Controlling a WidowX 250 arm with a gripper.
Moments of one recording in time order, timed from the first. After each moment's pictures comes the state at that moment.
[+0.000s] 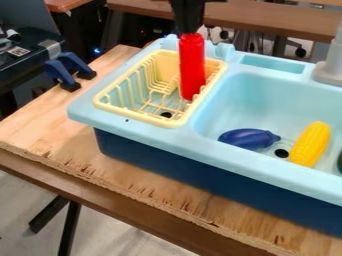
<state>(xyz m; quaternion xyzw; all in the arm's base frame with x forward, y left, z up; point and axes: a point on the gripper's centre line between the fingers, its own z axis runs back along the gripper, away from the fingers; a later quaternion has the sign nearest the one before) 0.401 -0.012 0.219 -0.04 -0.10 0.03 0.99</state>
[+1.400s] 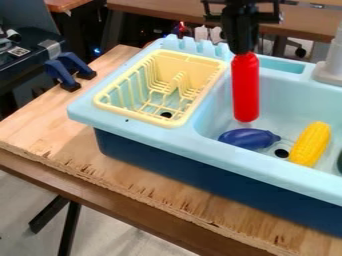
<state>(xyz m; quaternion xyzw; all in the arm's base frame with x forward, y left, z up) 0.406 -0.081 0.199 -0.10 -0.11 -0.10 0.98</state>
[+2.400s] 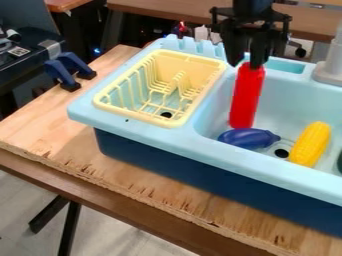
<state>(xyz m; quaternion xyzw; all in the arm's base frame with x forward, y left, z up) 0.404 -0.089 0.185 -0.05 -0.09 -0.09 0.99</state>
